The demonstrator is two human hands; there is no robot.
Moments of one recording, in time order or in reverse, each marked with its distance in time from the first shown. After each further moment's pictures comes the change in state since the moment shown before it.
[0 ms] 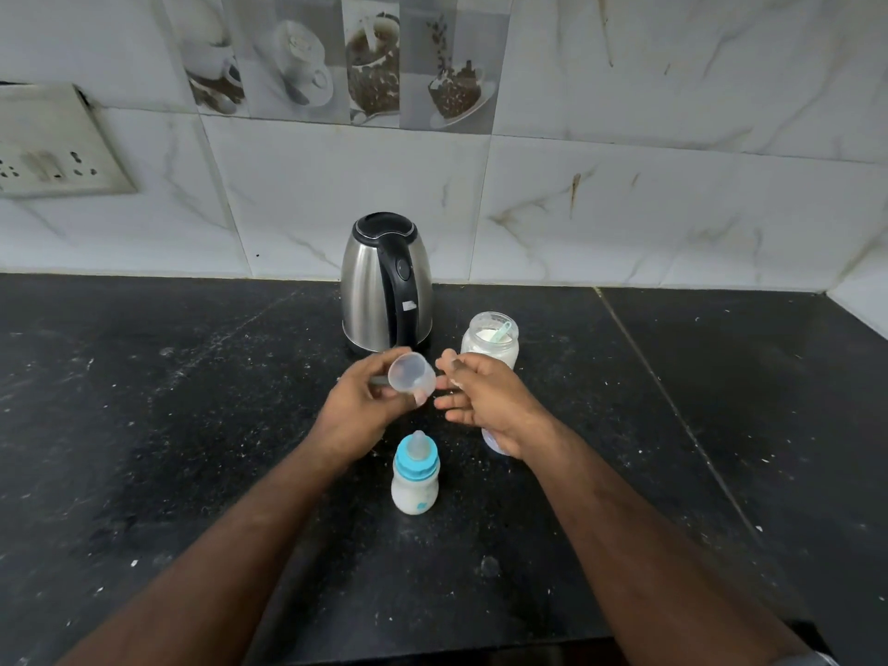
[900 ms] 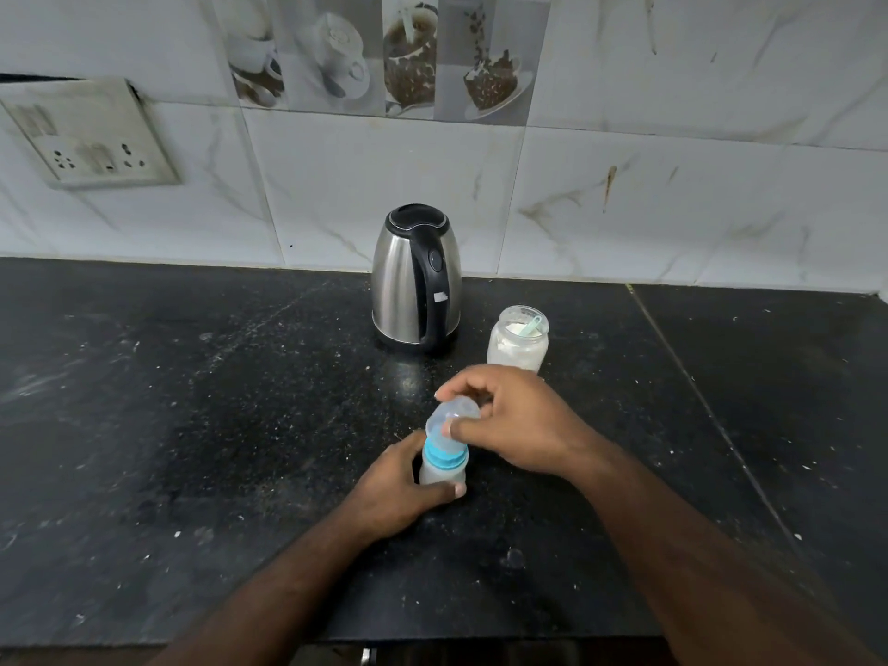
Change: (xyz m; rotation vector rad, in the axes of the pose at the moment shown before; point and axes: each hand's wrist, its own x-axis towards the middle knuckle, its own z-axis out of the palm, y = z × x) left_hand -0.059 -0.051 0.022 0.154 -0.226 -0.174; right_hand -0.049 -0.011 0.006 -0.646 -0.117 -0.419
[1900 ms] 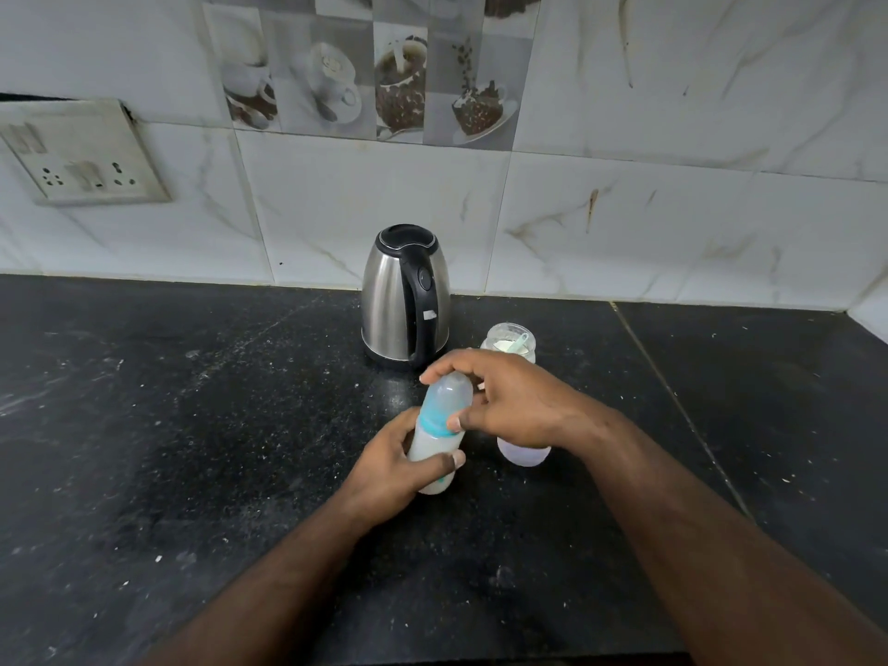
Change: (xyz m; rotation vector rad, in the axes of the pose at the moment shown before) left_hand 0.006 0.042 -0.013 -0.242 0.088 0.130; right_hand 0.019 -0.019 -0.033 -0.082 -0.150 -0.066
